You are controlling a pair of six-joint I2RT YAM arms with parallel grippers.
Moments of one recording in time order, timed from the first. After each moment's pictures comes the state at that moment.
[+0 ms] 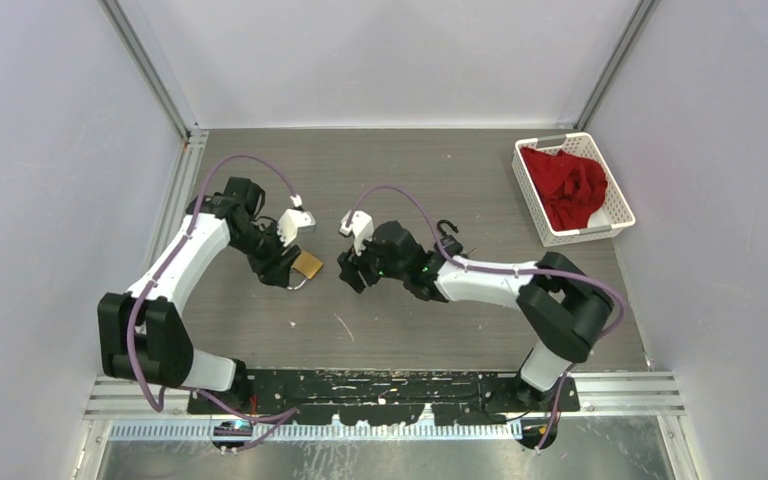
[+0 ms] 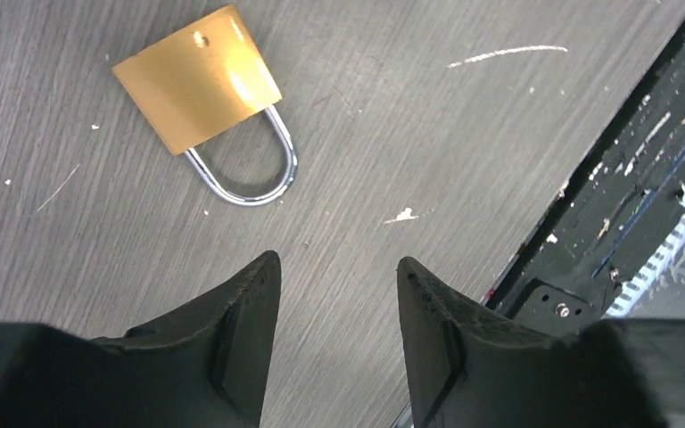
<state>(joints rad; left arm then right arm) -0.15 1.39 1.11 -1.09 0.51 0.86 0.92 1.61 0.88 0.27 -0.11 0.02</state>
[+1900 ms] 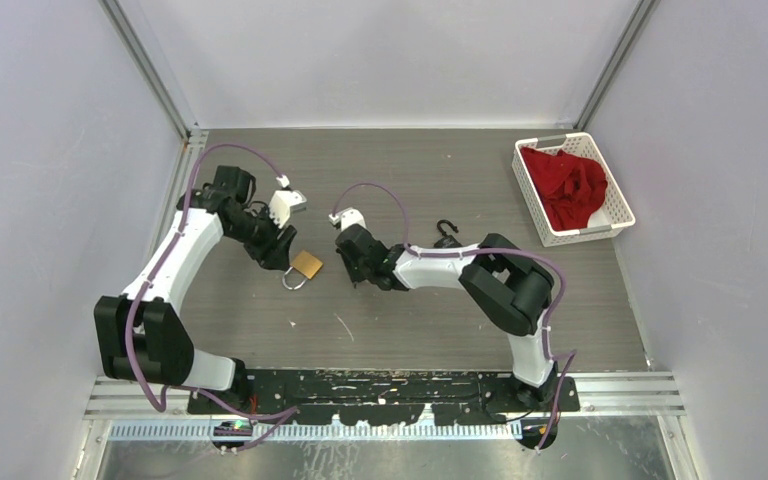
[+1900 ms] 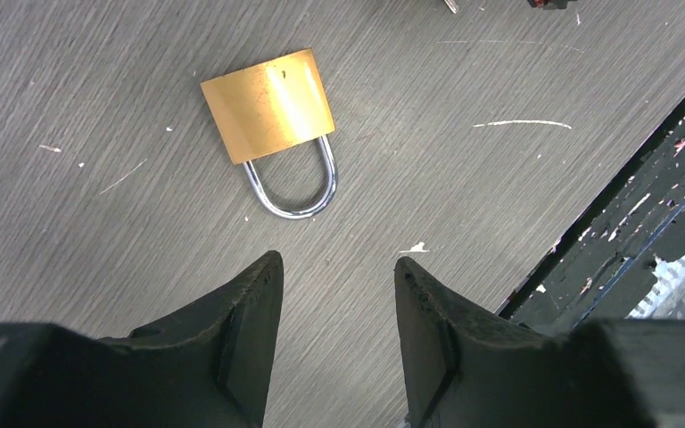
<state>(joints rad) -0.11 1.41 1.17 -1.01 0.52 0.68 0.96 1.96 1.18 0.01 0.27 0.33</state>
